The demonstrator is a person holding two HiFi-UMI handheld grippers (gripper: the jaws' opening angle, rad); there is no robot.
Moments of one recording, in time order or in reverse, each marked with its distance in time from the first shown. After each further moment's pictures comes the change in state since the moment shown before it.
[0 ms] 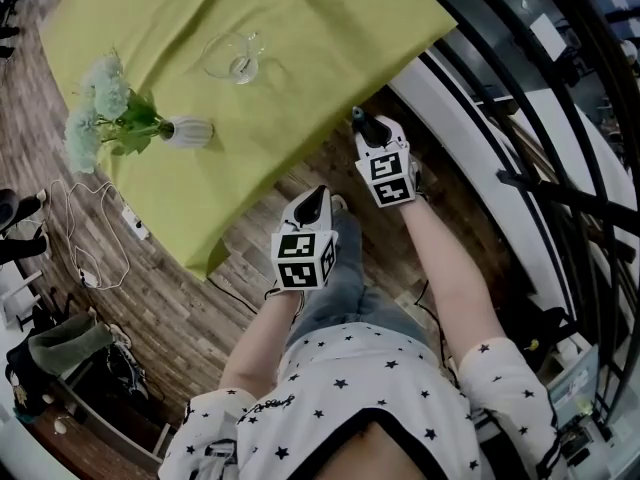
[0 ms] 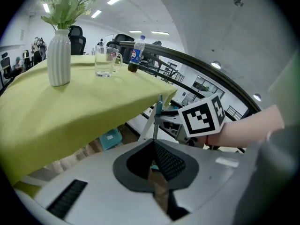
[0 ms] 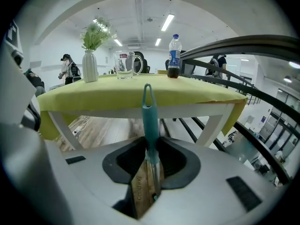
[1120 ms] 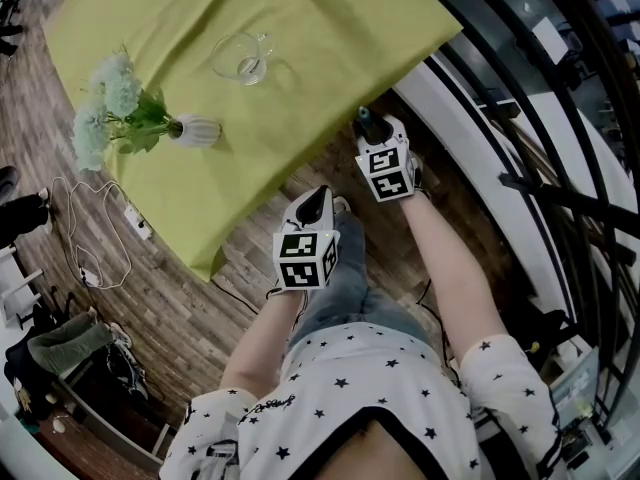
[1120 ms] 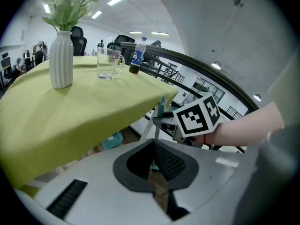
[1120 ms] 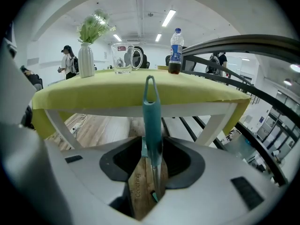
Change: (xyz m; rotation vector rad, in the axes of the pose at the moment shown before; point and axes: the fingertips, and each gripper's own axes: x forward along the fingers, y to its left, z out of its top) left arm -0.005 0.007 0.006 0.000 -0.010 0.003; right arm 0.013 0.000 0.000 -0.018 0.057 -0.019
